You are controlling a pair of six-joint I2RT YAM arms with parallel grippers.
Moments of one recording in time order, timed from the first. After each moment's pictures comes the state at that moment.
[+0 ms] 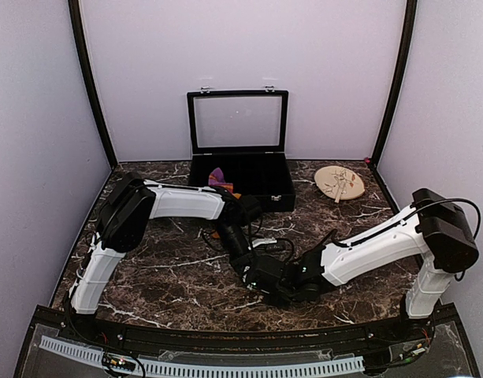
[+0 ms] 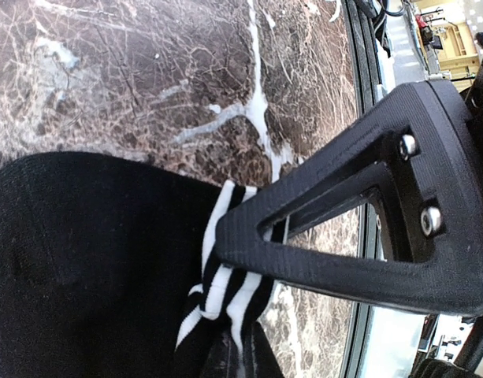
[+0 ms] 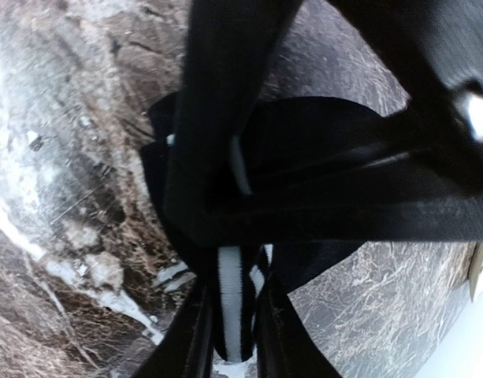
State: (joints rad) left arm -0.89 2.37 1.81 -1.01 0.83 0.45; right arm 1.31 1.77 0.95 -0.37 0.48 -0.06
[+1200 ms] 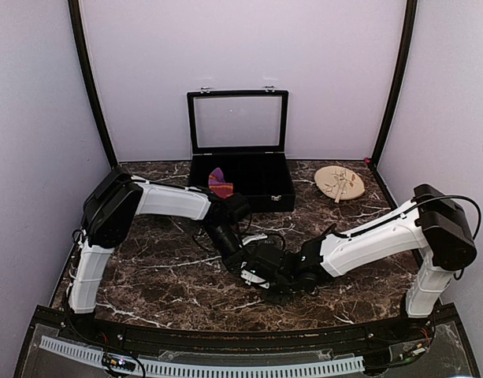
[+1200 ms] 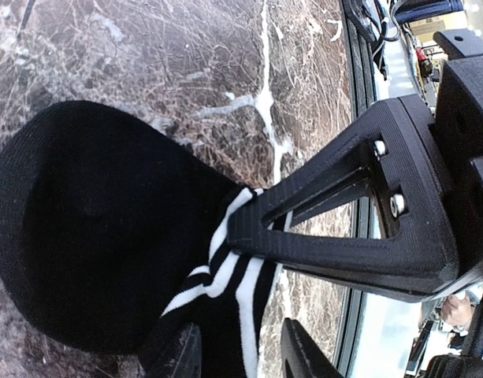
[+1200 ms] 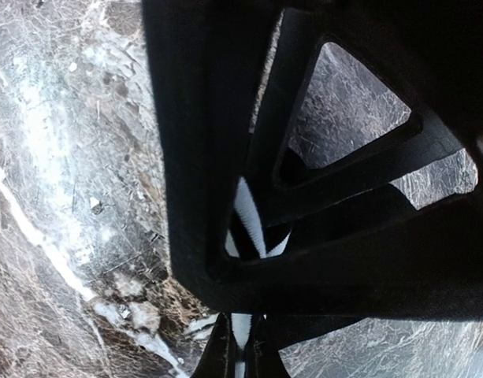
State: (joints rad) left arm -0.84 2.26 1.62 -0.84 0.84 0.34; right arm 1.26 1.78 0.99 -0.40 0.31 -0.07
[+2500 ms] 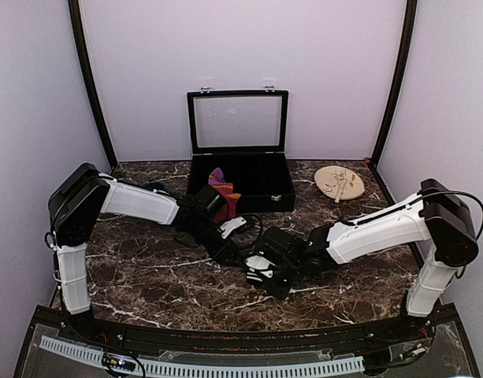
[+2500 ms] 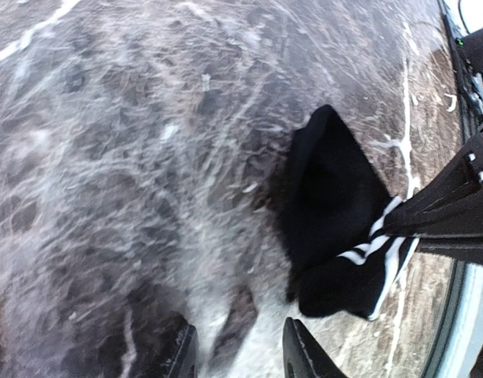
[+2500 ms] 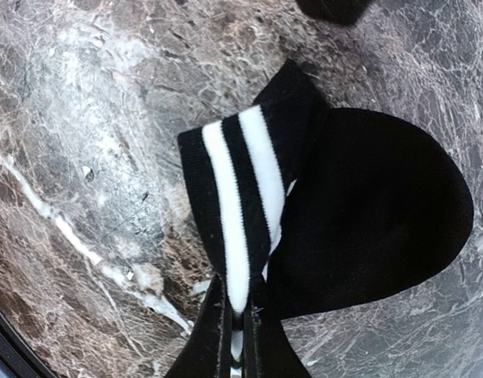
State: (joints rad) left arm -0.78 2.01 1.26 -0.37 0.54 0.12; right arm 1.16 1.75 0.98 -0.39 0.07 0.02
